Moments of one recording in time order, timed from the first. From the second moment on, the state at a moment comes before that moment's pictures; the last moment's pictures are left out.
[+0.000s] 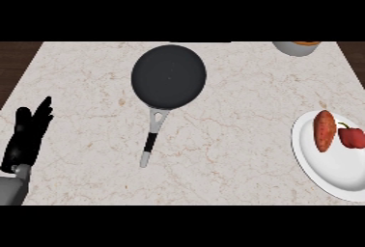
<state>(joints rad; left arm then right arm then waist) -0.14 0.55 -0.11 -1.30 0.16 0.25 0.22 -0.12 -1.02 -0.02 -1.29 0.31 0.18 -0.22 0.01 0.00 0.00</state>
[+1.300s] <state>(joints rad) -0.10 0.44 0.03 -1.33 0.03 0.15 0.25 -0.21 -0.77 -0.02 -1.09 0.75 0.17 -0.21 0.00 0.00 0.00</state>
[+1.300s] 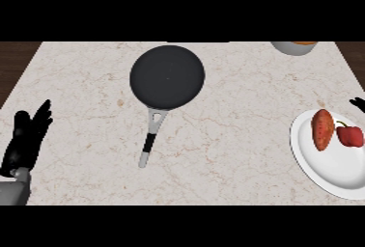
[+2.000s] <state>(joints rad) -0.11 0.40 0.10 -1.32 -0.03 0.09 0.24 -0.30 -0.66 -0.06 -0.91 0.90 0.12 -0.24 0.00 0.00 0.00</state>
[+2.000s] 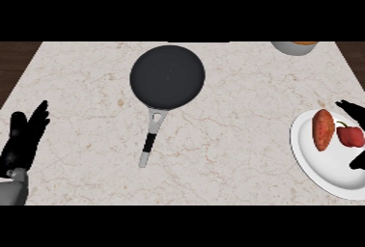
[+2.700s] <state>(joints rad) -0.12 0.36 0.13 -1.32 -0.08 0.08 0.24 -0.39 -0.65 -0.08 -0.71 1.04 -0.09 -0.33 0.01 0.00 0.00</state>
